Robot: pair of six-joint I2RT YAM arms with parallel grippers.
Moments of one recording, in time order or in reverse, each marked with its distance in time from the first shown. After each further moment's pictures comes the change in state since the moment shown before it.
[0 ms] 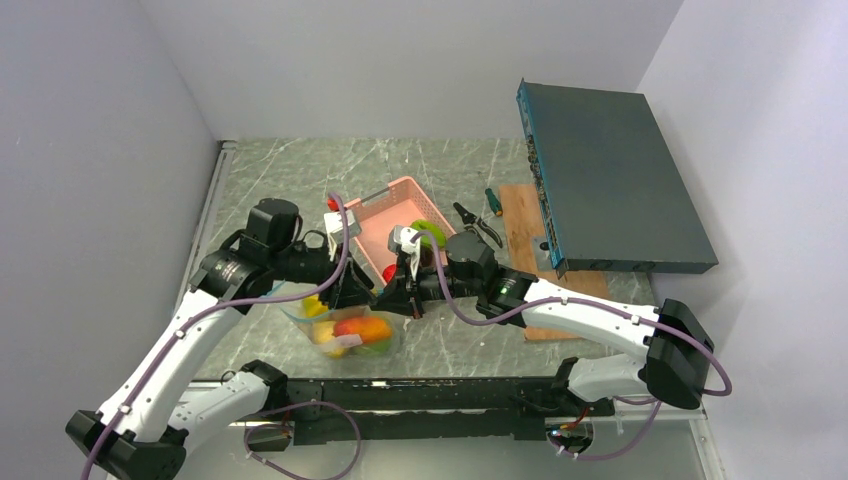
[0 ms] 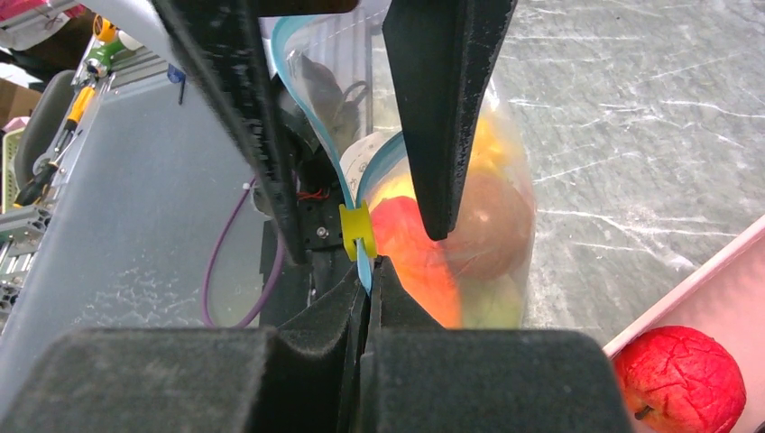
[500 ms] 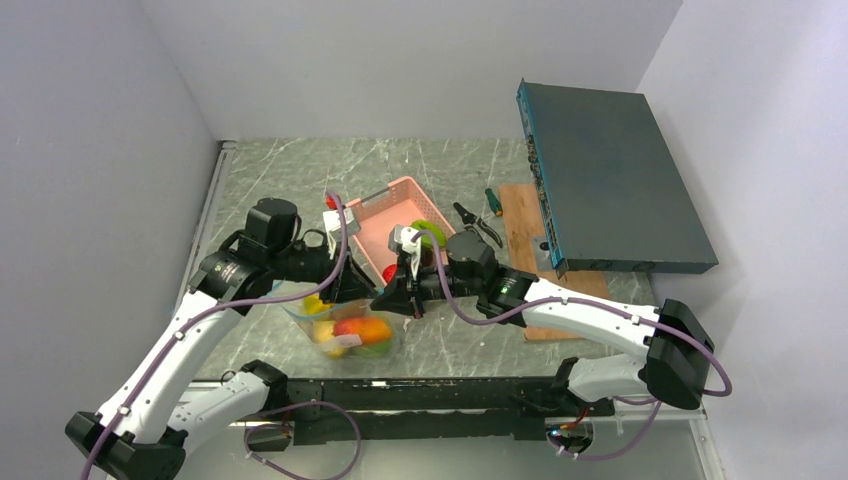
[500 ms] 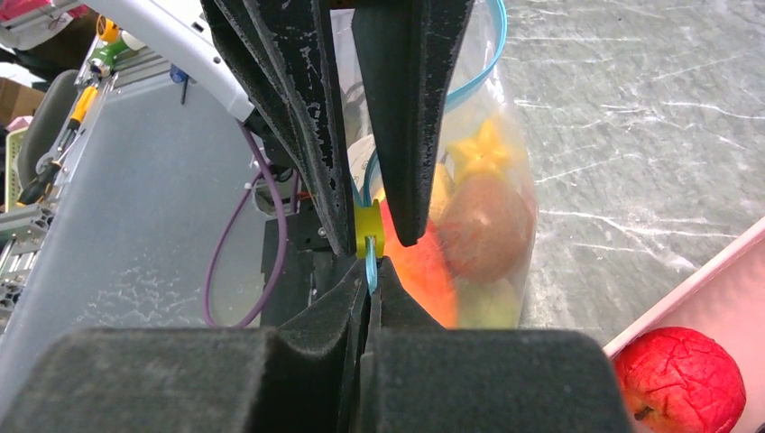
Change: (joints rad) left arm 0.000 -0.007 -0.008 0.030 -0.008 -0.029; right arm -0.001 -0.002 0.000 0.000 -0.010 0.000
